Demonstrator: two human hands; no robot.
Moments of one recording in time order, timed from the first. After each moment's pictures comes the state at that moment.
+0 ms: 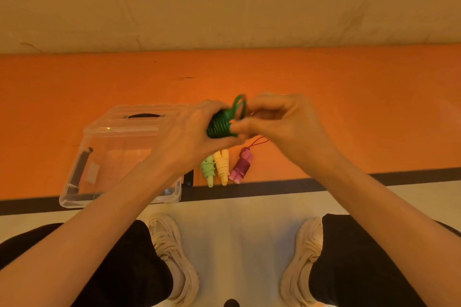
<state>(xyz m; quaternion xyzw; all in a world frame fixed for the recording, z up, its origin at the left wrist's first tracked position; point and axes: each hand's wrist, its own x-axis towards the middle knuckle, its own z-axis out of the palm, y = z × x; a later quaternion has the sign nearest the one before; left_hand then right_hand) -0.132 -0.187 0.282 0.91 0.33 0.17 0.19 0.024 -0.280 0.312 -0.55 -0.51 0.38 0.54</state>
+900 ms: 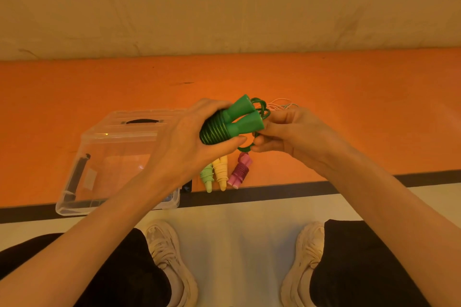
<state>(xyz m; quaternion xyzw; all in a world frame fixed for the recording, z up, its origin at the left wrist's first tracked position) -0.135 -0.196 0.287 0.87 0.31 0.27 0.28 0.051 -0.273 0.301 -0.58 -0.32 0.57 0.48</state>
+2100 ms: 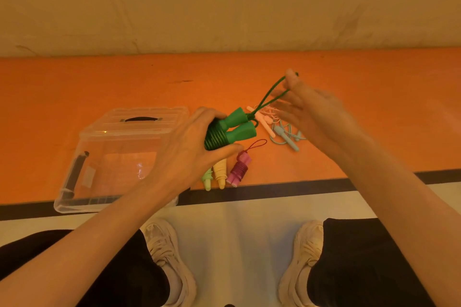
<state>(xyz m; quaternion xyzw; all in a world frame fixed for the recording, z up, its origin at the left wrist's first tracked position) -0.133 -0.196 0.264 0.88 0.36 0.21 0.22 0.080 -0.263 0.300 -0.60 -0.25 0.47 0.60</state>
